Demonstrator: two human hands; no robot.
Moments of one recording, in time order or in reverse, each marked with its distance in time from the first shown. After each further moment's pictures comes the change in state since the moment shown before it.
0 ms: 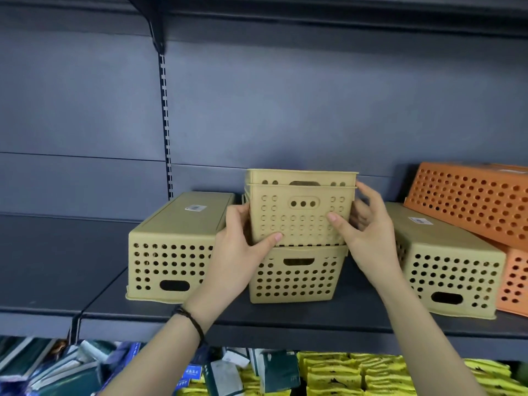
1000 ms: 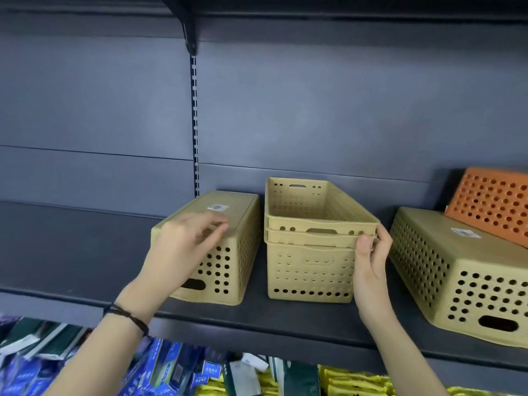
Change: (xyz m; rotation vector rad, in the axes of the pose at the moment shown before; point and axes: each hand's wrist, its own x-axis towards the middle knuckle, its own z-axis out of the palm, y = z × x) left_hand 0.007 -0.027 -0.107 0.606 0.085 0.373; right_hand -0.029 0.047 0.043 0.146 0.006 0.126
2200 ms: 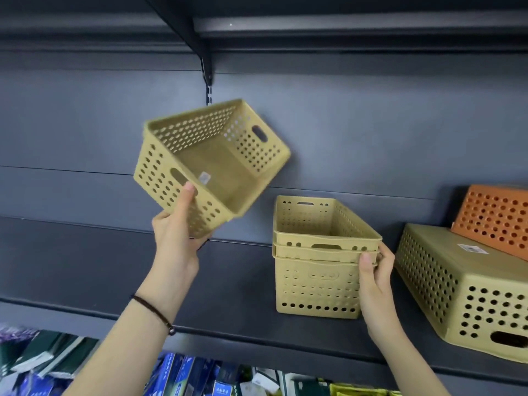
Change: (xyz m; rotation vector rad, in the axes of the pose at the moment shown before) left_hand 0.036 0.010 -0.025 -1.176 0.467 -0.901; right_hand -0.007 -0.011 0.009 -0.024 -0.002 0.074
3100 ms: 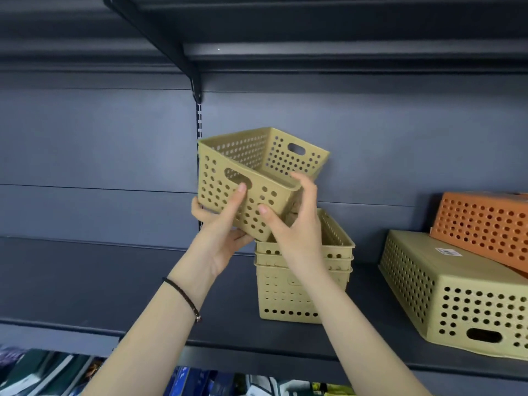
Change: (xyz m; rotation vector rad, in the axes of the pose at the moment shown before) left_hand -0.016 -0.001 0.054 0.053 -0.322 -0.190; right_hand 0.019 -0.112 0.087 0.042 -0.089 -0.425
